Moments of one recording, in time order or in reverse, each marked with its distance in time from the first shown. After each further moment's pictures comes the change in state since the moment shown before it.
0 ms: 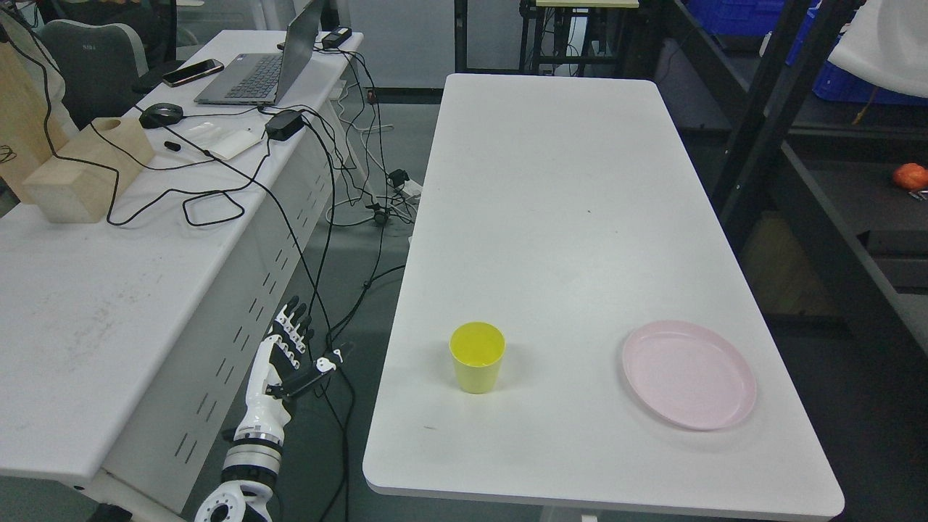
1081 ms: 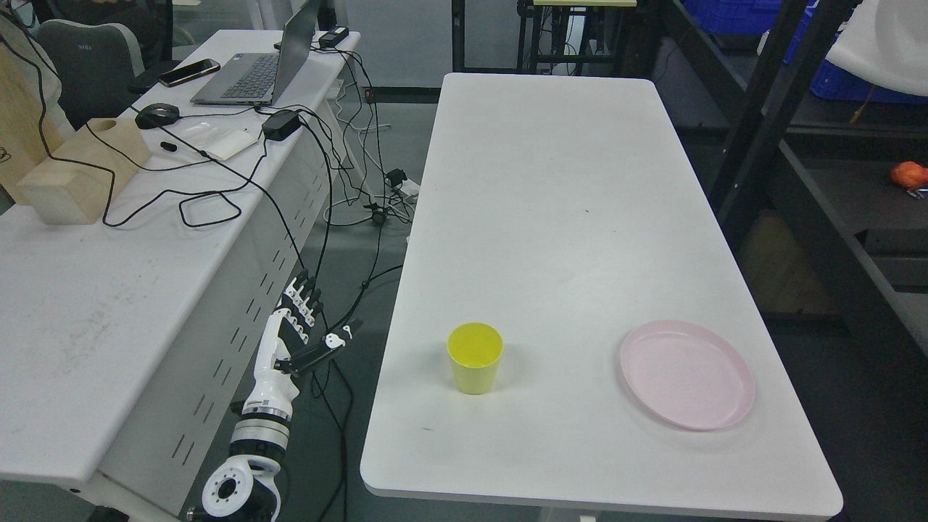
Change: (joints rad) left arm -0.077 0.006 -0.043 0.009 0.000 0.002 -0.005; right arm 0.000 0.000 0.000 0.000 0.000 0.001 -0.001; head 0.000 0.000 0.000
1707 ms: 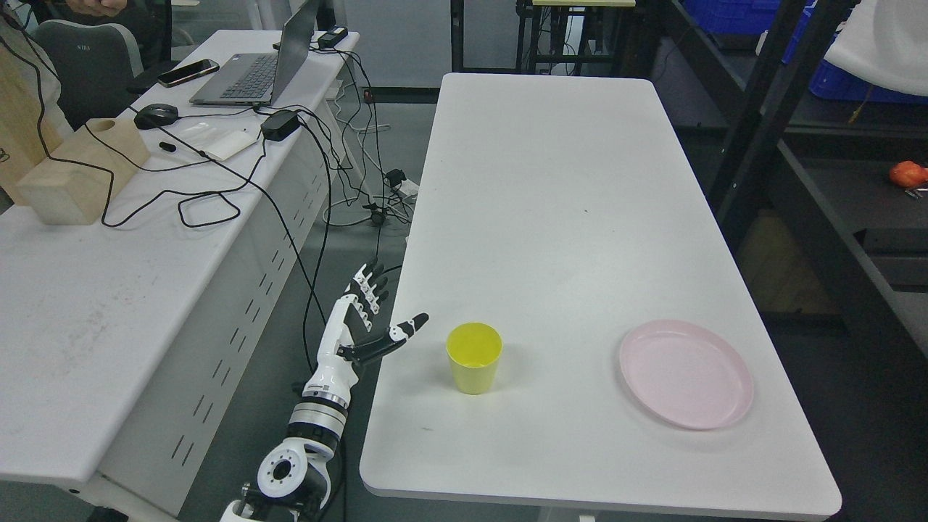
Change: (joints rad) left arm -0.059 -0.022 -0.162 0.037 0.000 -0.009 -0.009; right arm 0.000 0.000 0.000 0.000 0.000 -0.001 -0.001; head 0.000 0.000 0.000
